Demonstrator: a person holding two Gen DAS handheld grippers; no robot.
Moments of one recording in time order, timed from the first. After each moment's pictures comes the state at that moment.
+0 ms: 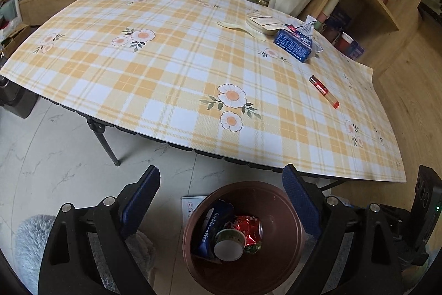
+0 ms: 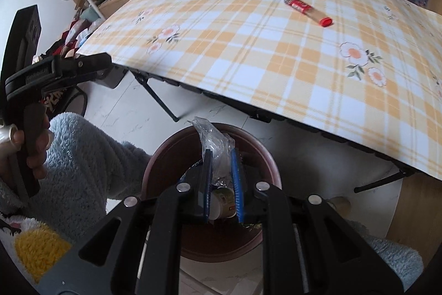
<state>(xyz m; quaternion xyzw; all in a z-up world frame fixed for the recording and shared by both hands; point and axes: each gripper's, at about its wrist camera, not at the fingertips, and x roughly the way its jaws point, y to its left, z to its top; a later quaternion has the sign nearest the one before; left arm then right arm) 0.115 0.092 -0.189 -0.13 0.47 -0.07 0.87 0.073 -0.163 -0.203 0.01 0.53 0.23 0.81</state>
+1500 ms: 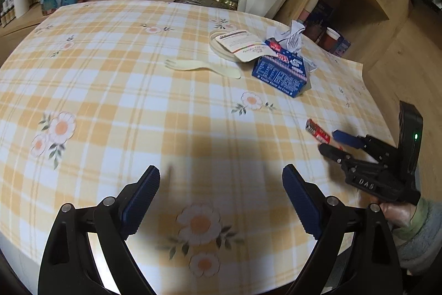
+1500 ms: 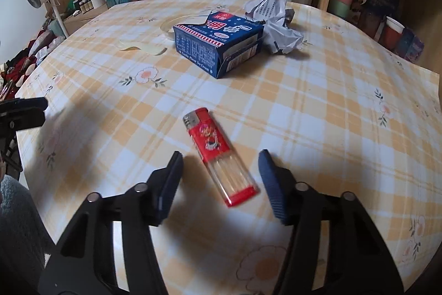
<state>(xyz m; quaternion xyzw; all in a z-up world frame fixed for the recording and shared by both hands) 0.272 0.057 -0.189 -0.09 0.47 -0.16 0.86 0.276 -0.200 -0.207 -0.06 0.46 0.15 0.87</state>
